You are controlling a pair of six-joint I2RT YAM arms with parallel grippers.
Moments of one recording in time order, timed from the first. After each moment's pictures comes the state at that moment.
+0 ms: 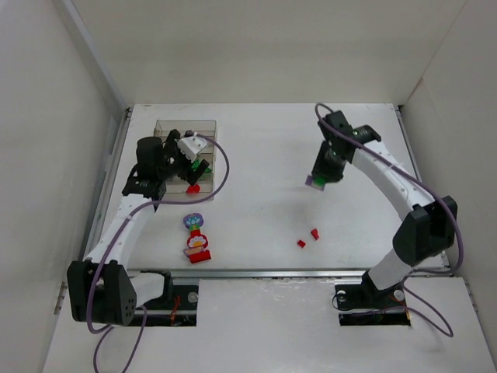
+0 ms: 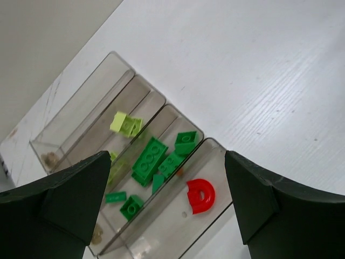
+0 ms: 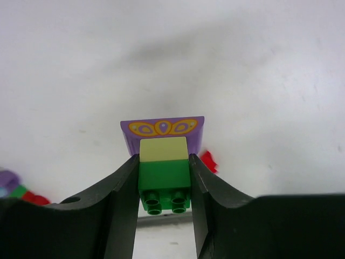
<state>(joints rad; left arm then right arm) -0.11 1.16 0.84 -0.10 0.42 0.56 0.37 1.56 1.38 -1.08 0.12 0.77</state>
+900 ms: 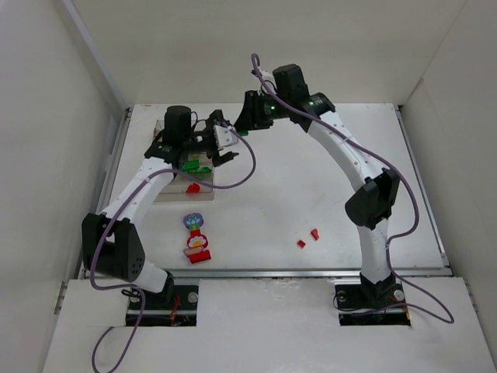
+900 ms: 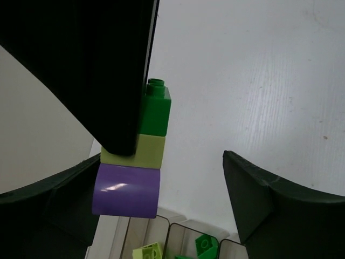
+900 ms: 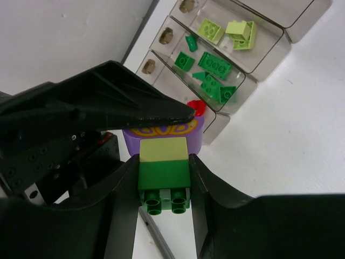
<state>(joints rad) -0.27 1.47 1.23 -0.21 0.80 0.88 0.56 2.09 2.27 -0.71 -0.57 0.42</state>
